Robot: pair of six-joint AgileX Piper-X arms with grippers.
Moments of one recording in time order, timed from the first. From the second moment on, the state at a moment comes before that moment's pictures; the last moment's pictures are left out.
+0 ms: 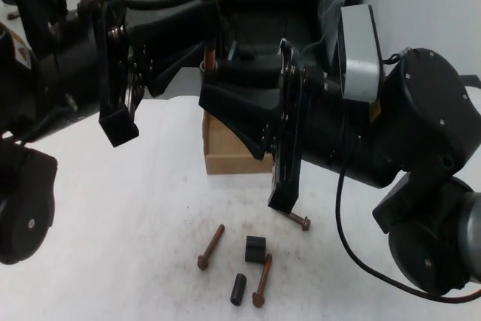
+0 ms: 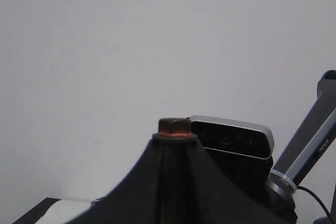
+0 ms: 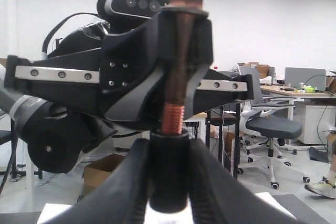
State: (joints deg) left arm -18.5 72.6 -33.8 -67.3 58.3 -32.8; right arm 38.1 85.8 -39.0 -63.9 -40.2 12.9
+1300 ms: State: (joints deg) left arm -18.4 67.9 -33.8 -60.2 60.9 -34.7; right arm 38.1 85.5 -39.0 -63.6 -41.1 13.6
